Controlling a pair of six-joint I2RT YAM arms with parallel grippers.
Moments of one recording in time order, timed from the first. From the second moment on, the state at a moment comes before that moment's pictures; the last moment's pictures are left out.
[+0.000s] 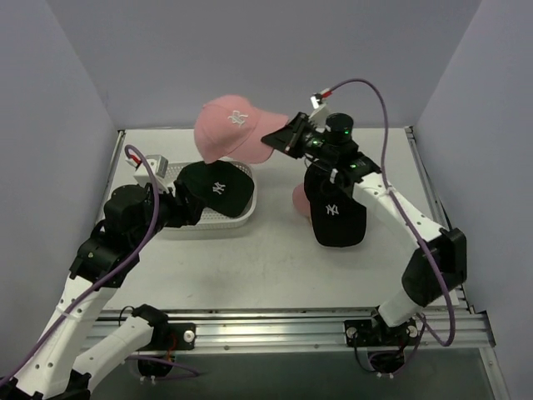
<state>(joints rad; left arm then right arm) -0.46 0.80 1.10 -0.64 -0.05 -0.42 0.47 1.58 1.38 0.11 -0.44 0.92</state>
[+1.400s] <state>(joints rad) -0.46 0.94 1.07 -0.55 0.12 -0.44 -0.23 0.79 0.65 0.30 -0.91 1.17</state>
